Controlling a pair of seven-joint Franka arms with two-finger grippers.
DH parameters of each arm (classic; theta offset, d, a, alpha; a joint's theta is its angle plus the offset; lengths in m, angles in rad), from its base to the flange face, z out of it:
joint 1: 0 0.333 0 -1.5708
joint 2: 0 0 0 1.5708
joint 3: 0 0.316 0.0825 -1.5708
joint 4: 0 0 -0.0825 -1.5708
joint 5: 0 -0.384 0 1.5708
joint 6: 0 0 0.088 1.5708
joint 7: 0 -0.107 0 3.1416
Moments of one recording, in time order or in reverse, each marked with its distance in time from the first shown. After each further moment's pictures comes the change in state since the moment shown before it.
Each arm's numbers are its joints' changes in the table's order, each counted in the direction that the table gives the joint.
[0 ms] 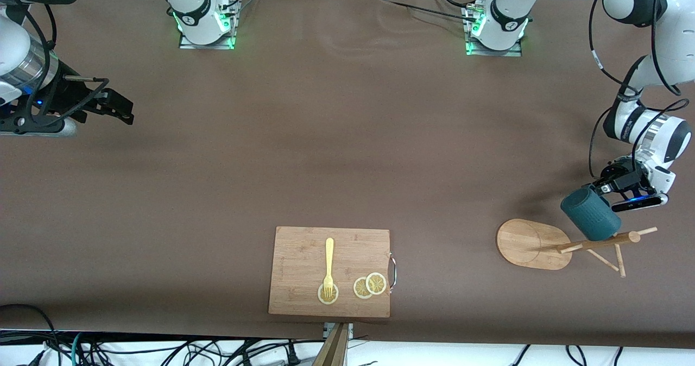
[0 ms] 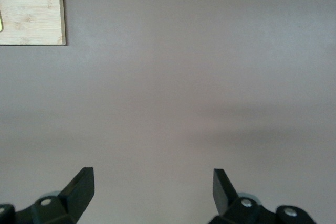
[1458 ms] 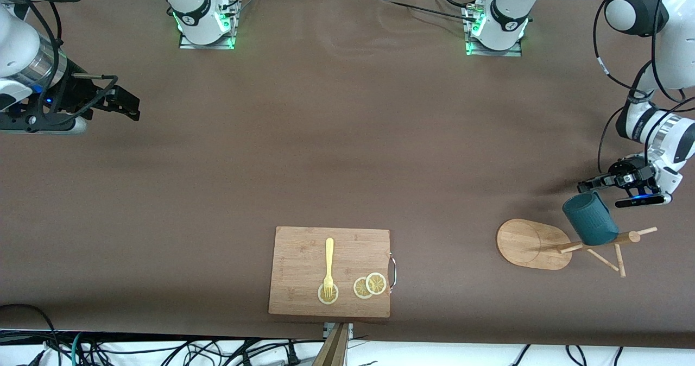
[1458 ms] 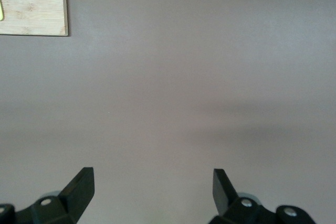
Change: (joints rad) left arm 0.052 0.070 0.051 -0.097 -0.162 0.125 0.053; right arm 0.015 0.000 0.005 -0.002 0.000 0.027 -0.001
